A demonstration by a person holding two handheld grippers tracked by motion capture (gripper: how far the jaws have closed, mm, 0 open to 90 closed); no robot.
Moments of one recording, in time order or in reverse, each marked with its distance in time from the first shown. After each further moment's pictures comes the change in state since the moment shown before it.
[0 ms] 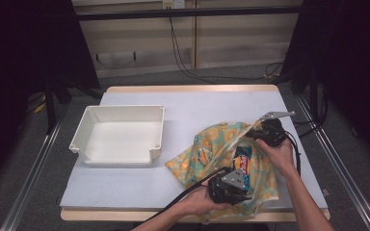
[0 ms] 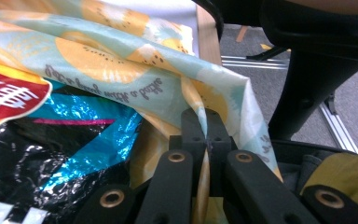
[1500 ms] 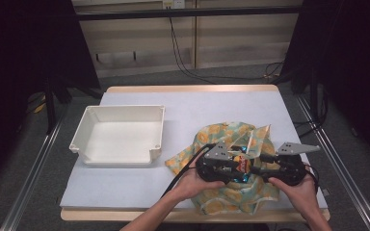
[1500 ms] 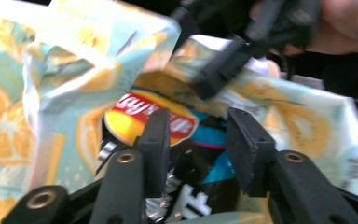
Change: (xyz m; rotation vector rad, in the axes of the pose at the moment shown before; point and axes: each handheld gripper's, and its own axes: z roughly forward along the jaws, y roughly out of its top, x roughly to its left) left arm 0.036 0.010 -0.048 -0.150 0.210 -0.101; right arm 0.071 -0.053 -0.089 -0.011 0.075 -0.041
